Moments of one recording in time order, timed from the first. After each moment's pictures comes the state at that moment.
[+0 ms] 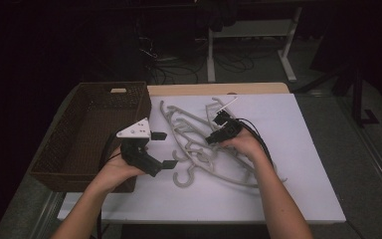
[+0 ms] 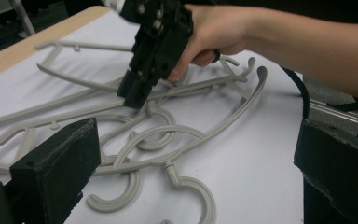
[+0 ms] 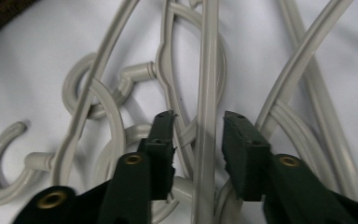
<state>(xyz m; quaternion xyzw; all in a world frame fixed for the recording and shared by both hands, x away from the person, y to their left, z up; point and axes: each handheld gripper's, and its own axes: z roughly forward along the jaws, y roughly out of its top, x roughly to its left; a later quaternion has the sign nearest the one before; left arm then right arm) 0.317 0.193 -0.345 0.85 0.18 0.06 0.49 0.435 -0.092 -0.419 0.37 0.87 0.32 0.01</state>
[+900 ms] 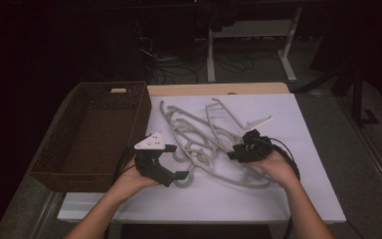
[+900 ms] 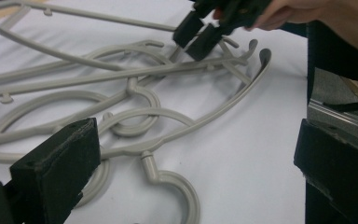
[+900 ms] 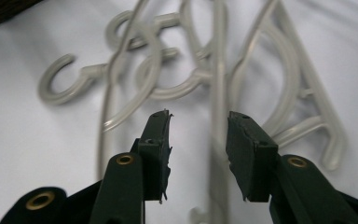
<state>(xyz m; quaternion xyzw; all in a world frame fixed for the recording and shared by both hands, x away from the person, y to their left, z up) 0.309 0.170 -0.387 0.85 0.21 0.04 0.48 0.345 -0.156 -0.402 0.35 0.86 0.36 0.06</state>
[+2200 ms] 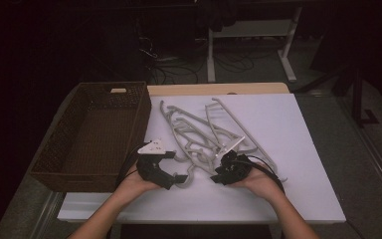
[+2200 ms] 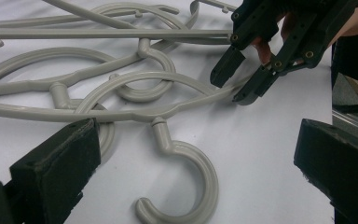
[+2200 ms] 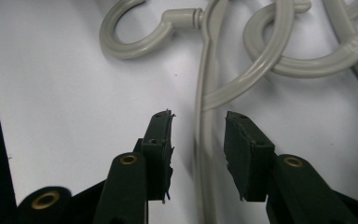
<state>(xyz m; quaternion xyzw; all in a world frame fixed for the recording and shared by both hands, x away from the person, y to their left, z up) 0.315 0.175 -0.420 0.85 0.24 0.02 0.47 0.318 -0.102 -0.435 0.28 0.91 0.31 0.01</state>
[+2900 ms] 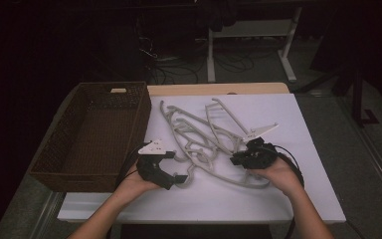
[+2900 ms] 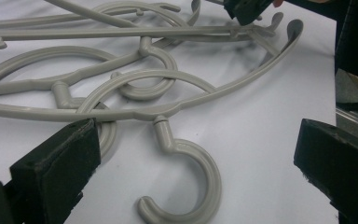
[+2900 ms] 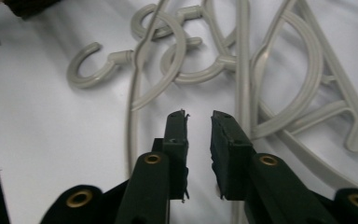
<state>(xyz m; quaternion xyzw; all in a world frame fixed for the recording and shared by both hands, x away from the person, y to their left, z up) 0.316 0.175 -0.422 0.85 0.24 0.03 0.46 0.326 -0.162 -0.403 0.33 0.87 0.37 0.05</state>
